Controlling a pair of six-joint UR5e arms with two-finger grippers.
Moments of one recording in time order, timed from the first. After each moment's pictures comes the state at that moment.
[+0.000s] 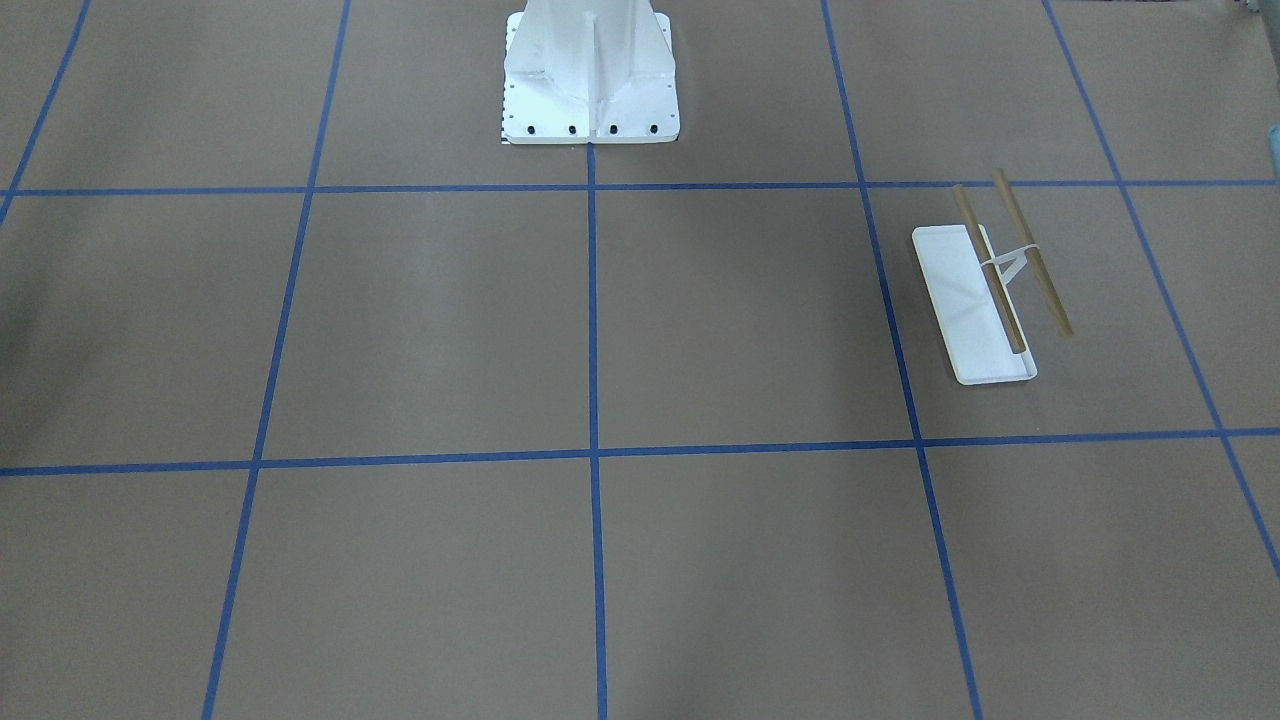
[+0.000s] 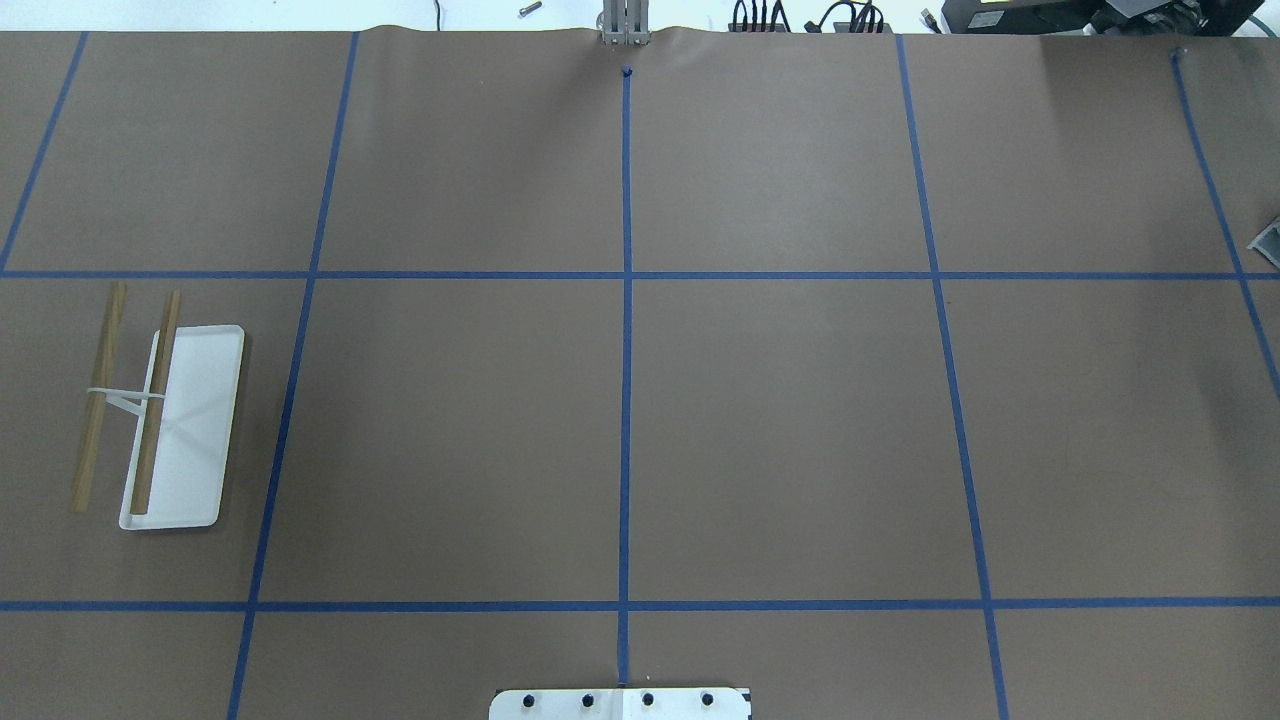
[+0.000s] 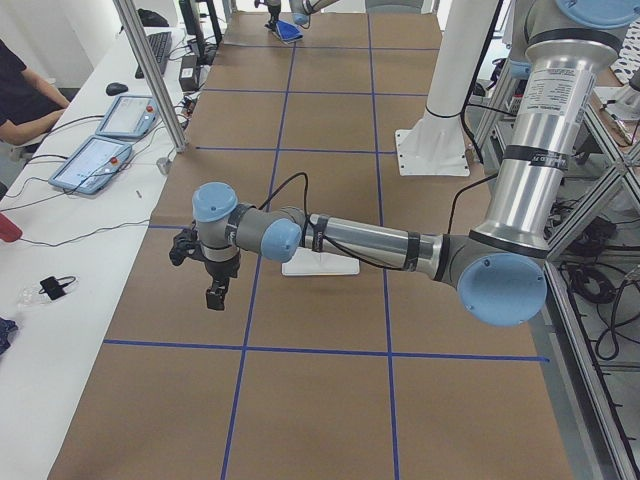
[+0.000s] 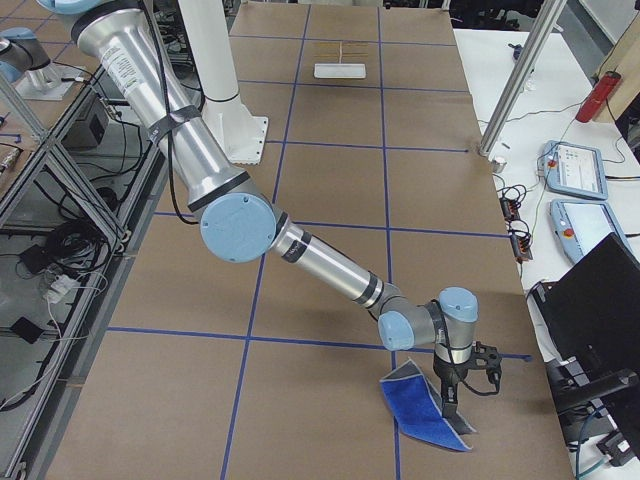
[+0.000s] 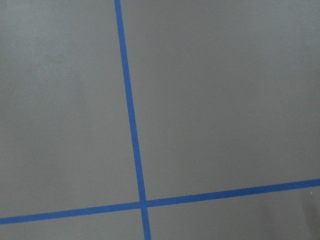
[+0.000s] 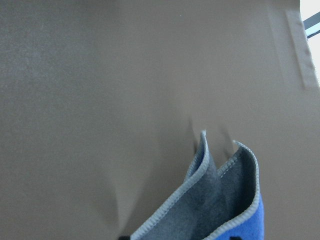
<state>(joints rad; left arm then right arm) -1.43 -1.78 -1.51 -1.72 -2.24 -0.17 1.39 -1.00 0.44 -0.83 1.85 0.42</state>
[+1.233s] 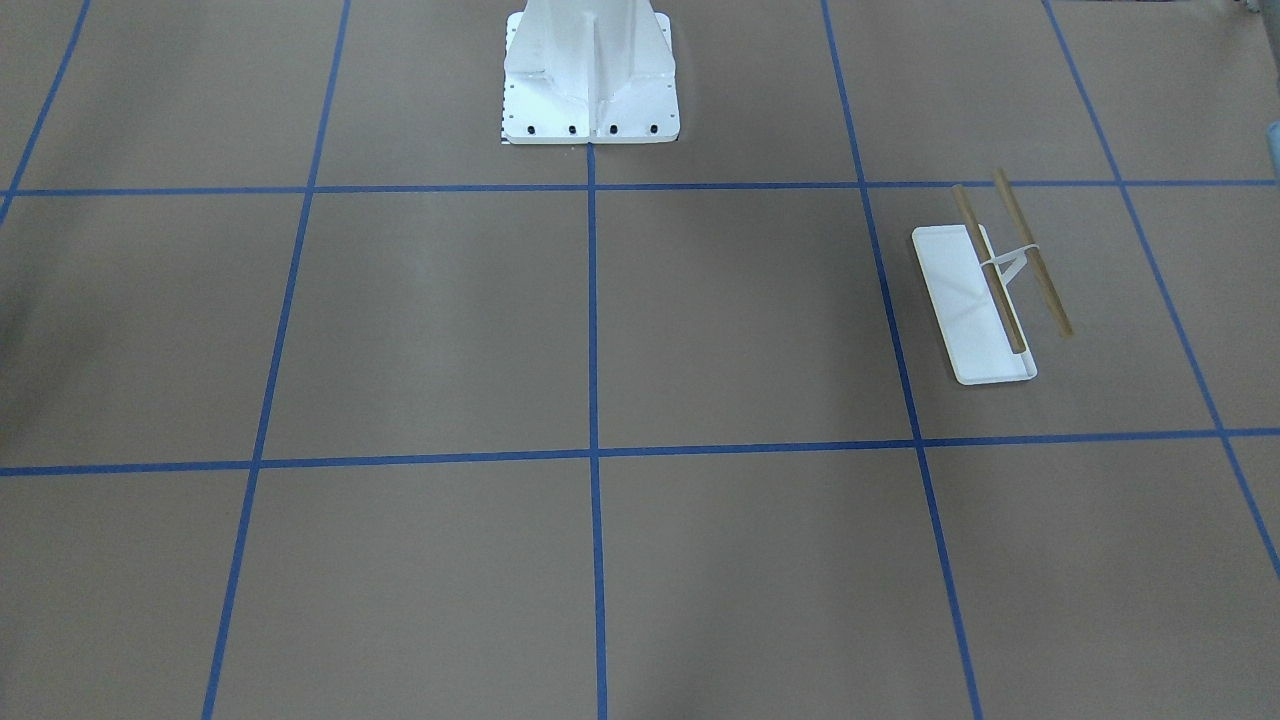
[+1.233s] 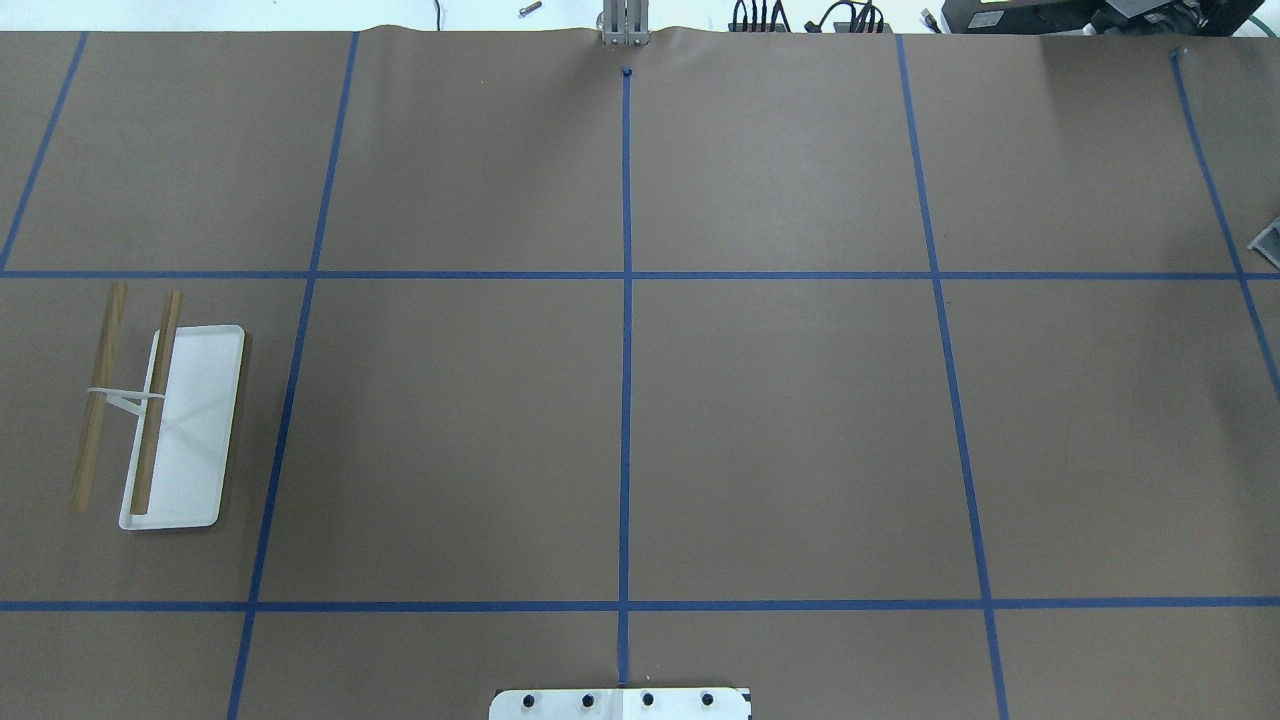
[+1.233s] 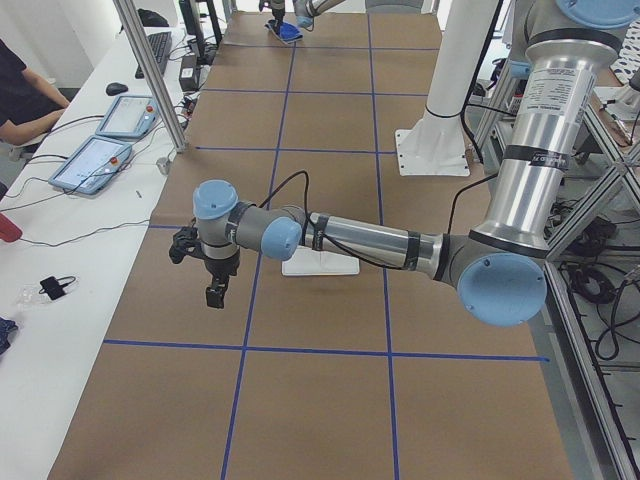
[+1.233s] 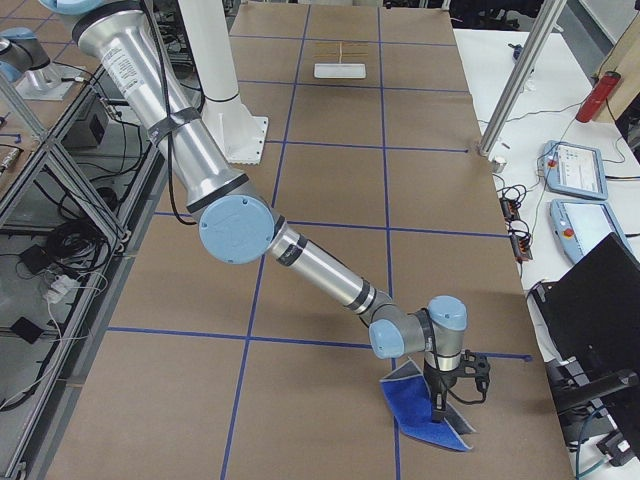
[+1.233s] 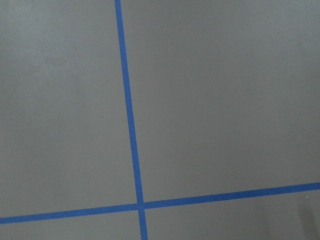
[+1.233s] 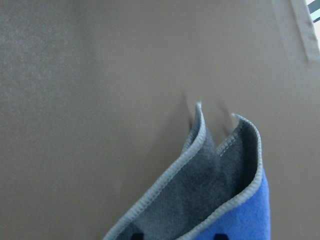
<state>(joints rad) -1.43 -1.78 -1.52 -1.73 -2.24 -0.18 1.38 -1.01 0.40 -0.77 1.85 0.47</state>
